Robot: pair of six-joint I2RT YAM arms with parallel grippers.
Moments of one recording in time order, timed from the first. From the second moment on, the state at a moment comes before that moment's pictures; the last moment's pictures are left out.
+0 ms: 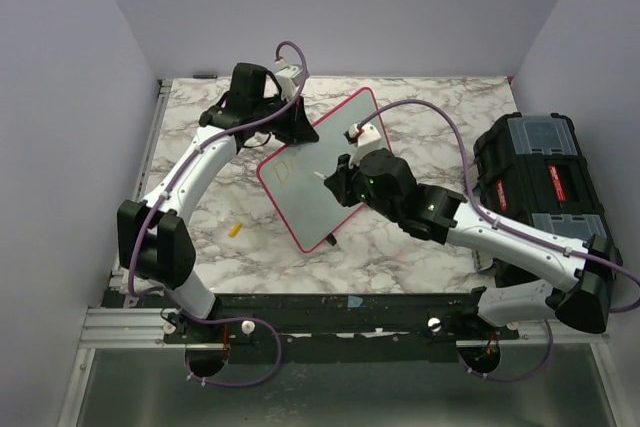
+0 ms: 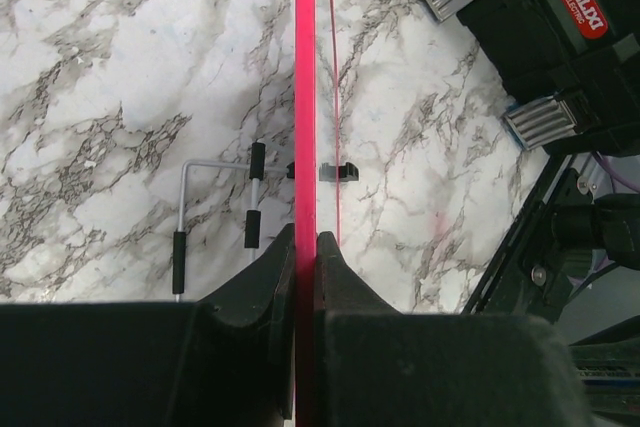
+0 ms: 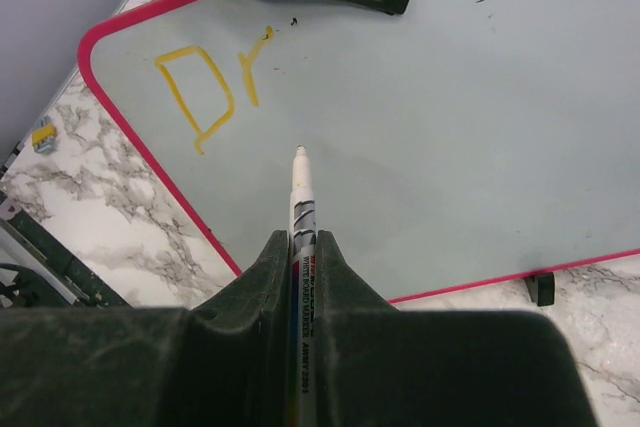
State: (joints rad) left arm -0.34 1.62 1.50 -0.51 0.68 -0.12; right arm 1.03 1.29 1.13 -0.23 0.33 0.38
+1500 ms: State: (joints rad) left arm -0.42 1.53 1.41 -0.41 0.58 -0.12; right arm 1.03 1.38 1.19 -0.17 0.36 0.37
